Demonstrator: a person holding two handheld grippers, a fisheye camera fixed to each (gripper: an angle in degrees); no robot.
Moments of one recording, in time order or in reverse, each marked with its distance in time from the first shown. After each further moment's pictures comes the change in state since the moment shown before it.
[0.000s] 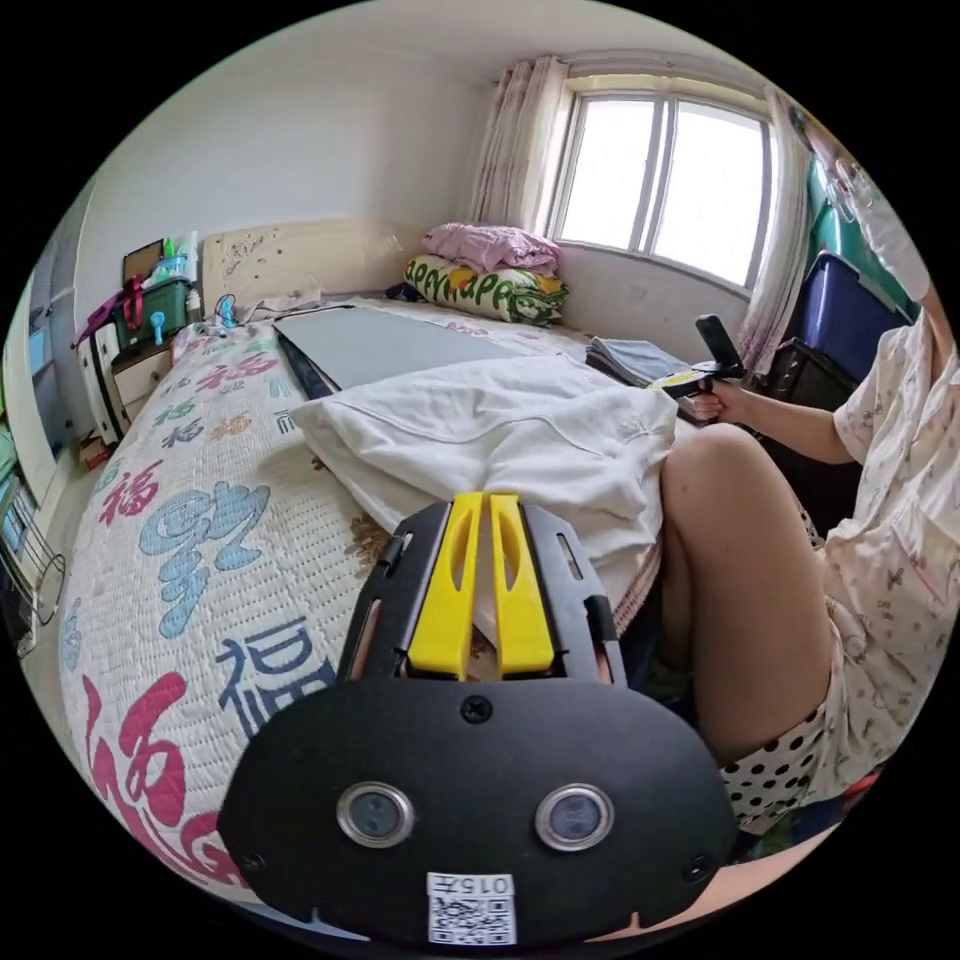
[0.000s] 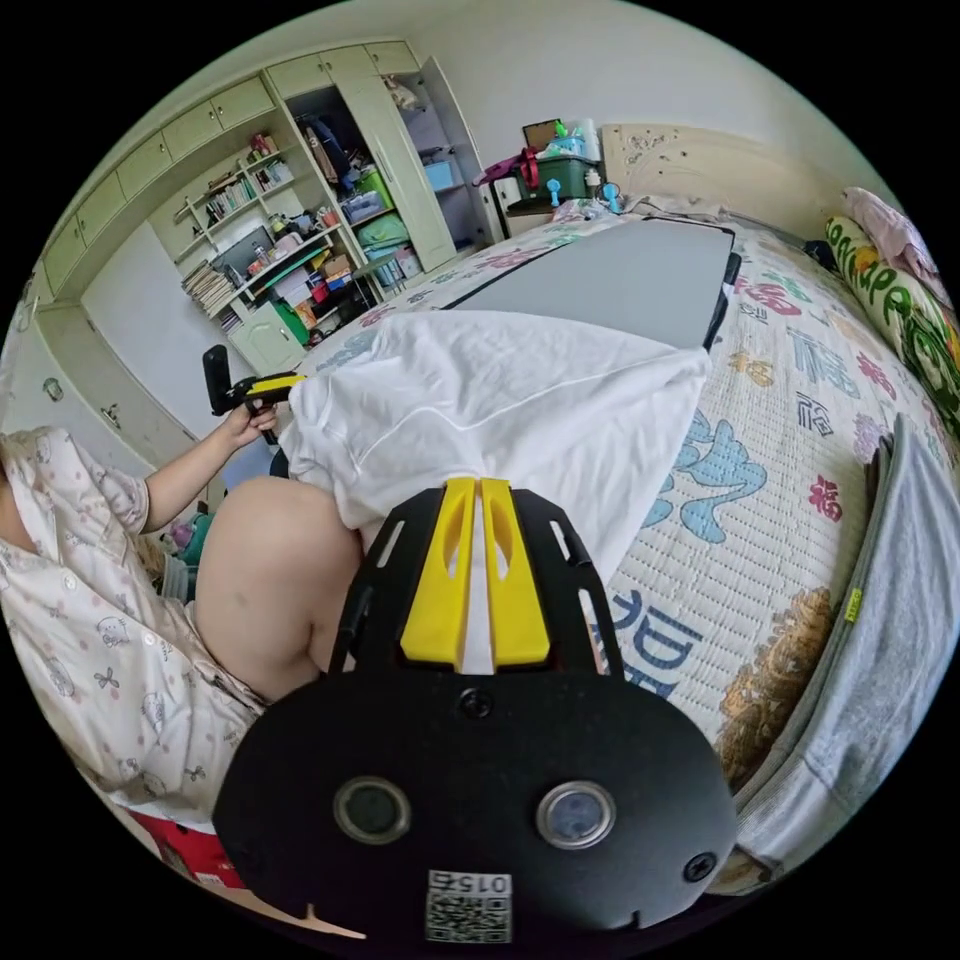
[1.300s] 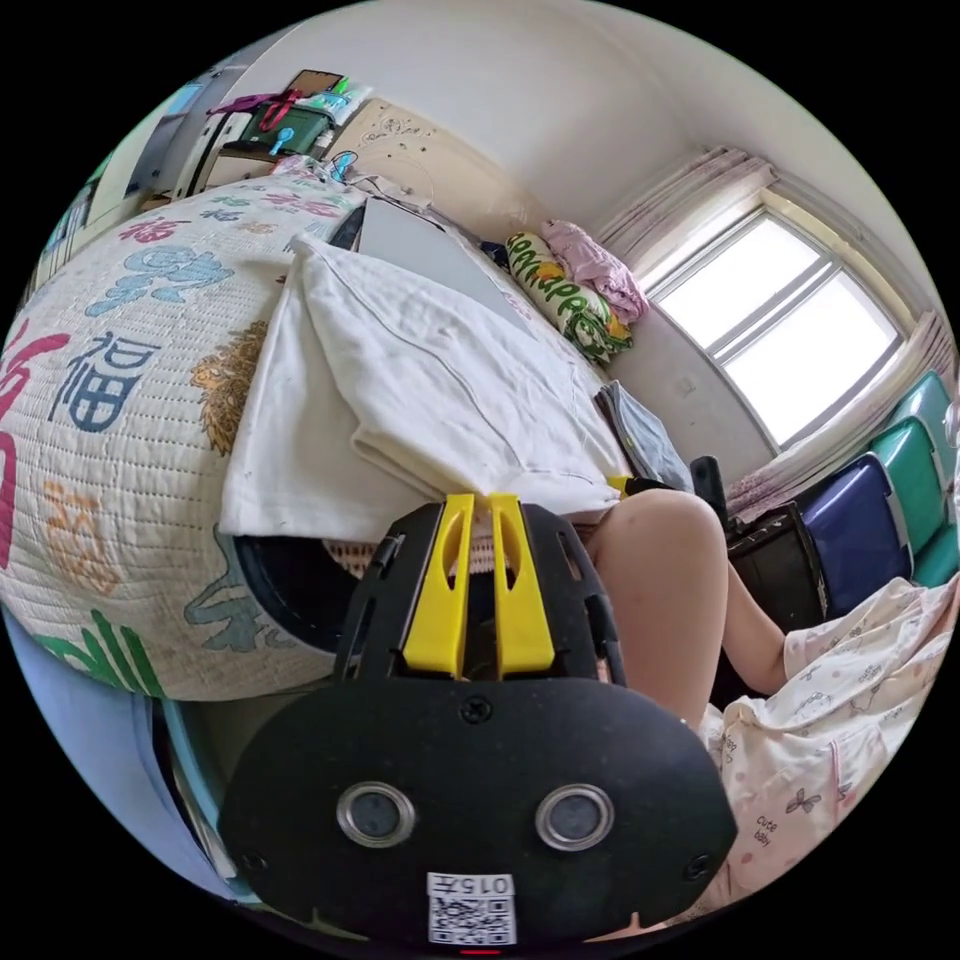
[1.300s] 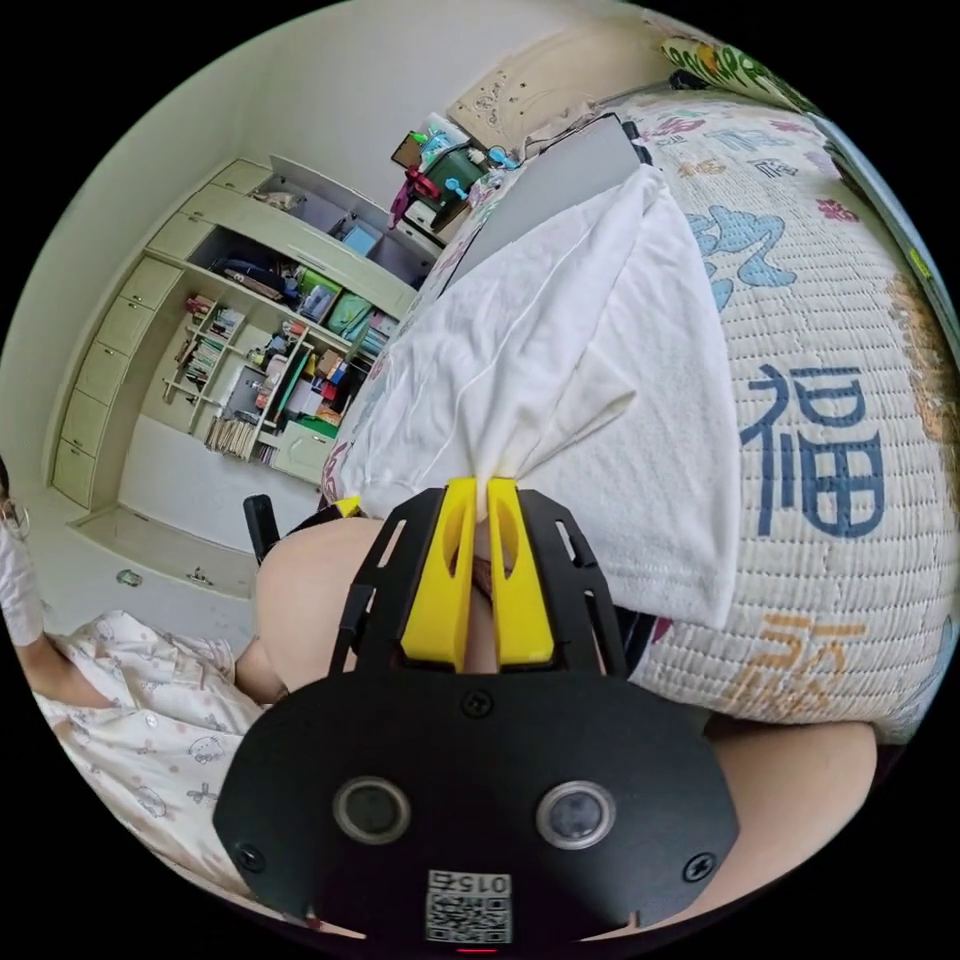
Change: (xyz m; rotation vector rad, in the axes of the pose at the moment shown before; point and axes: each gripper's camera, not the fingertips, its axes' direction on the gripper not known) left arm 0.024 0.050 0.010 -0.060 0.141 -0.595; right arm -0.045 -0.224 -0.194 0.049 -0.275 0.463
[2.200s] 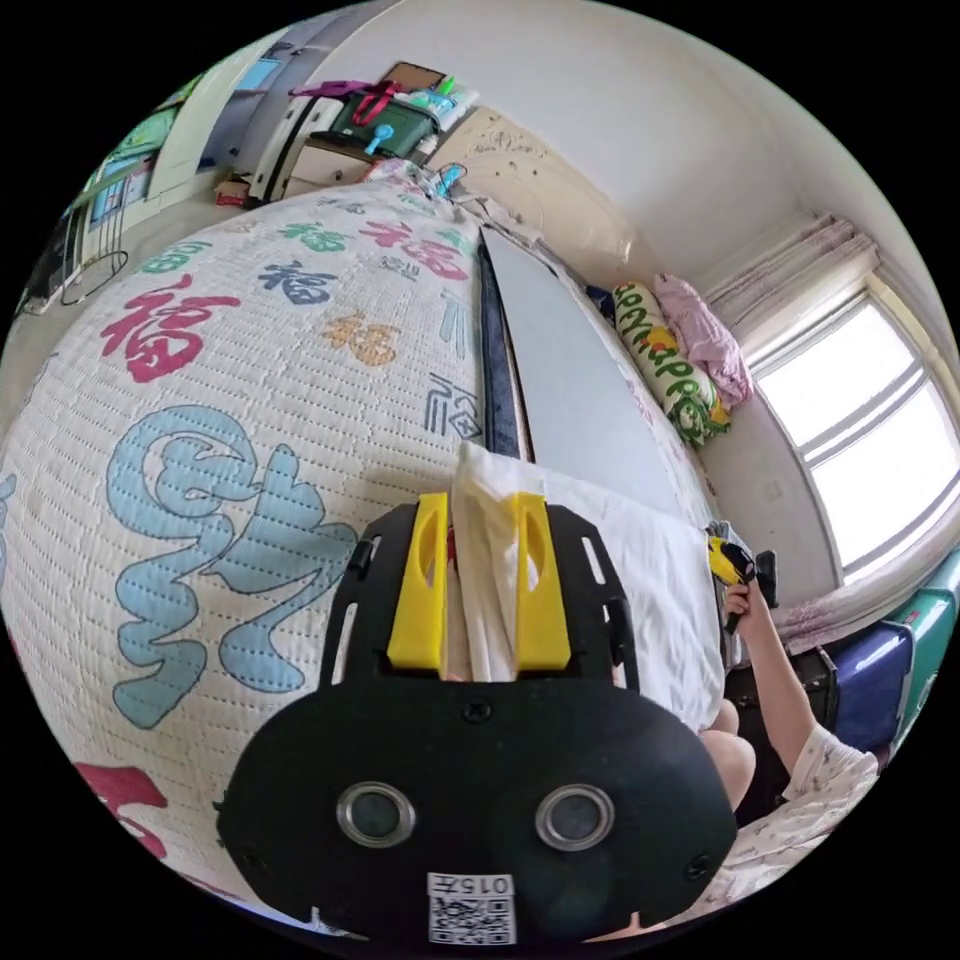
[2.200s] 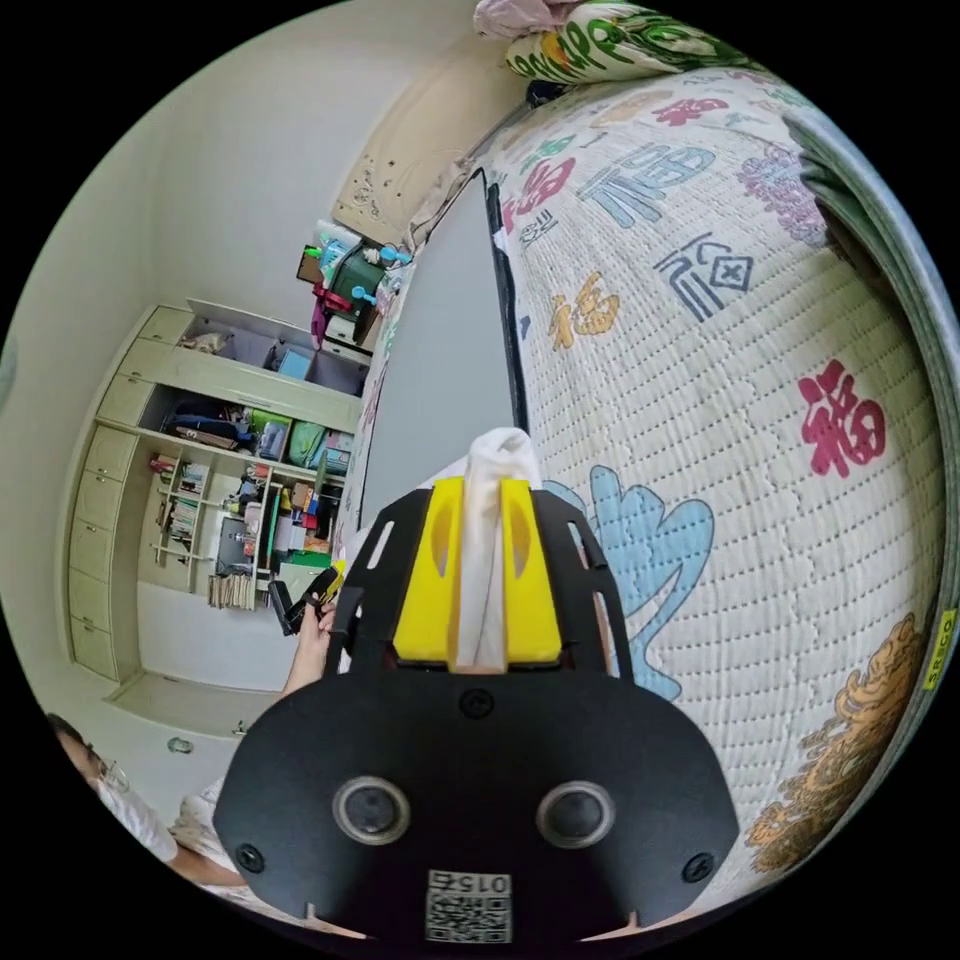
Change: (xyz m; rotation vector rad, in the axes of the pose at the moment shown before) left arm -0.218 -0.264 0.032 -0.011 -0.164 -0.166; right arm 0.142 -0.371 0.006 0.192 0.015 0.329
